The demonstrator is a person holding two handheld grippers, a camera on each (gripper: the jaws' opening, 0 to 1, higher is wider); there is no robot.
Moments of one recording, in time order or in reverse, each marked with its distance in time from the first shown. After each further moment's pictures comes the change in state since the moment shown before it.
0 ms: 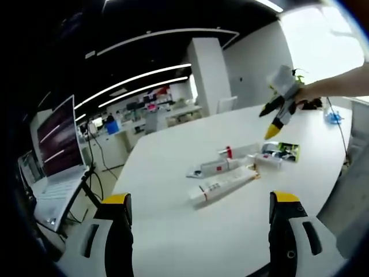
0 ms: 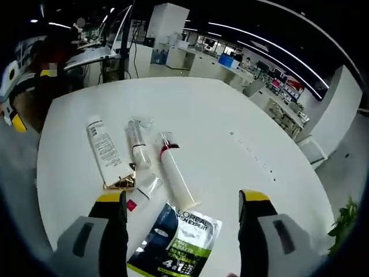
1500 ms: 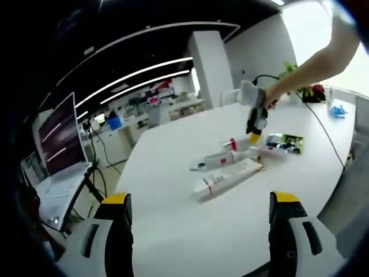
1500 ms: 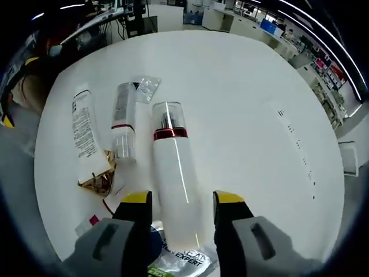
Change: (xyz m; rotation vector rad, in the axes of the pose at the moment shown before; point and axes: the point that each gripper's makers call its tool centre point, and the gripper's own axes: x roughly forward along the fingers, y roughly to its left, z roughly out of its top) left arm 0.002 0.005 -0.010 0.020 0.057 0.029; right arm 0.099 0.013 -0.024 -0.103 0.315 0.327
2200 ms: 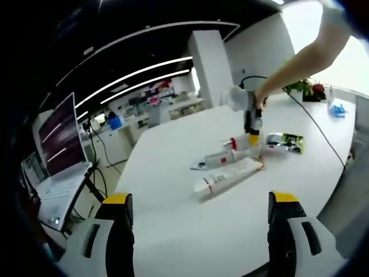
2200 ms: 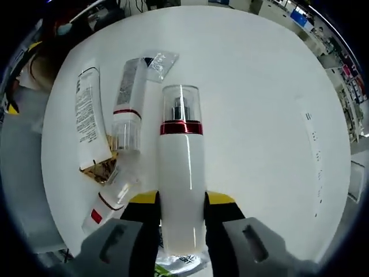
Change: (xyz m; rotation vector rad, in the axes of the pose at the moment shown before) left arm 0.001 0.002 -0.001 0.006 0.002 0.005; right arm 0.012 0.001 -0.004 -0.100 0.181 0.113
